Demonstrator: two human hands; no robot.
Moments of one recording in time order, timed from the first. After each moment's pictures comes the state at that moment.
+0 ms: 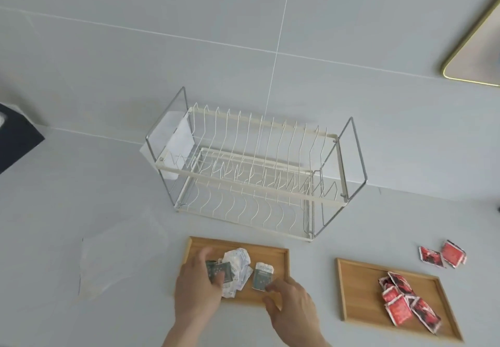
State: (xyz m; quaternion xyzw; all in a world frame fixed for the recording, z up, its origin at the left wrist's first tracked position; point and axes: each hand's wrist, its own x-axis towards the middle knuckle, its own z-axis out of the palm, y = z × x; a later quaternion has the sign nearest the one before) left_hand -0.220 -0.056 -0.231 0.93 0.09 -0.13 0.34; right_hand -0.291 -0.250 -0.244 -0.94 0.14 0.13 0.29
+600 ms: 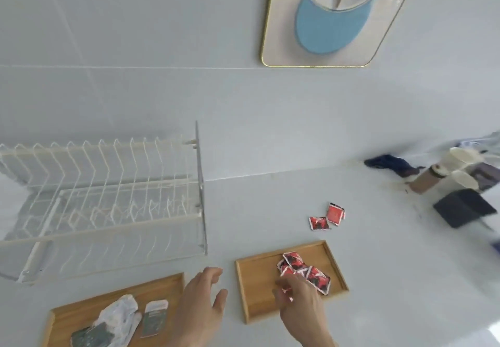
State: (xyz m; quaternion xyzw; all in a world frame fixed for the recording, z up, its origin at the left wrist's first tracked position) left_hand -0.252 -0.274 -0.231 0.90 -0.19 -0.22 0.32; right_hand -0.374 -0.460 -0.238 -0.87 0.37 -0.02 0.33
